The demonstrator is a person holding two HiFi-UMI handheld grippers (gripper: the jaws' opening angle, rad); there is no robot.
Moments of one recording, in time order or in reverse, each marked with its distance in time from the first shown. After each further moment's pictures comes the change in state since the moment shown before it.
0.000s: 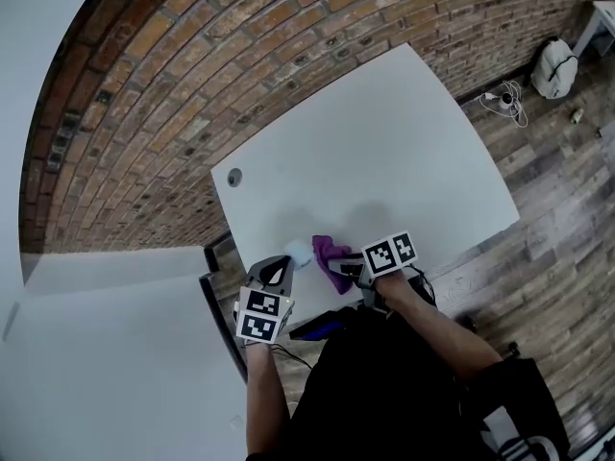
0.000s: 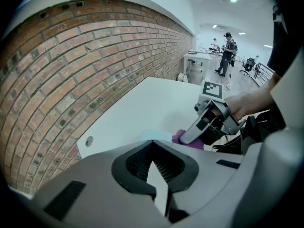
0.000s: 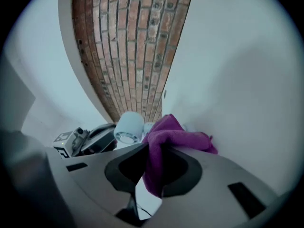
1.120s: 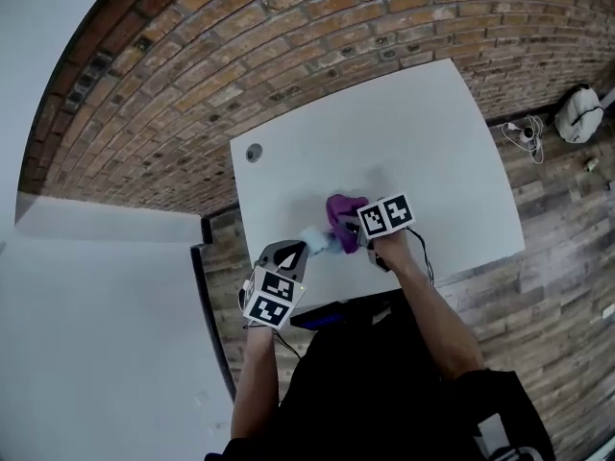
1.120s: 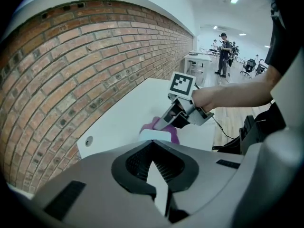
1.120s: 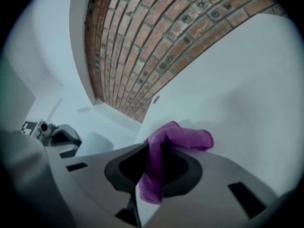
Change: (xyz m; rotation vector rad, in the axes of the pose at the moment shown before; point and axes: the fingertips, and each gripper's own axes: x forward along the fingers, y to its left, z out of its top) left arm 0.000 -0.005 0.002 -0.003 -0.011 0.005; right arm 0.022 -0.035 0.084 -0.376 0.128 -0.305
